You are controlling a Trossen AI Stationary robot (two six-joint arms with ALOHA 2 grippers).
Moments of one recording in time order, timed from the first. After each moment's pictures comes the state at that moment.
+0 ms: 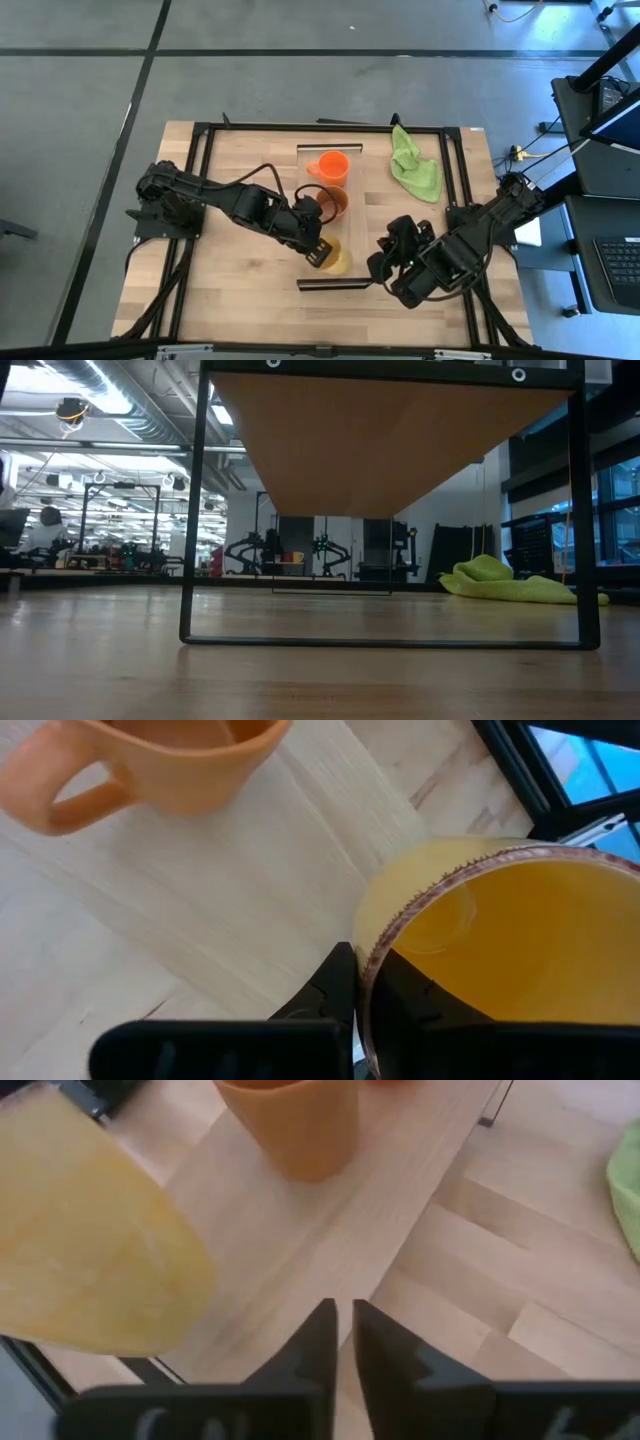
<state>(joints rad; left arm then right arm) -0.31 1.76 1.87 -1.07 -0.16 -1.15 0.67 1.67 1.73 -1.43 0.67 1.62</state>
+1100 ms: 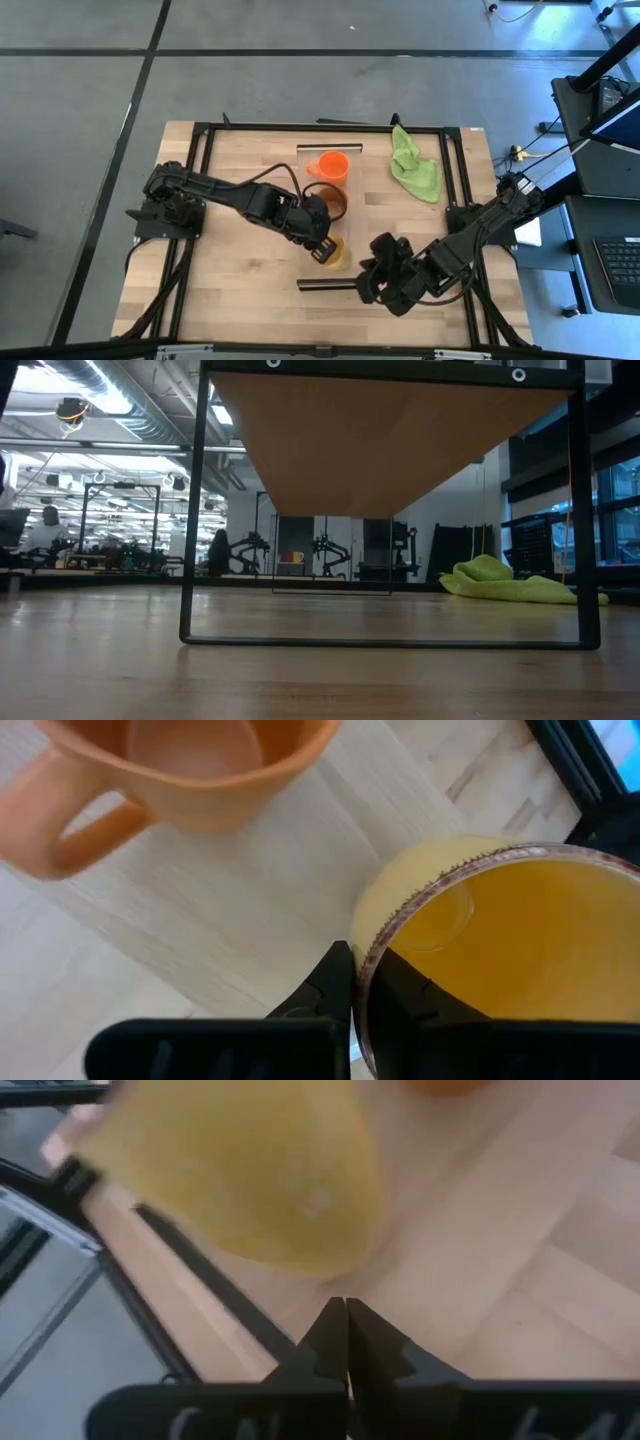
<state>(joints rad) -0.26 1.81 1.87 -1.09 -0.14 -1.08 0.66 1.67 1.55 -0.99 0.57 1.47</state>
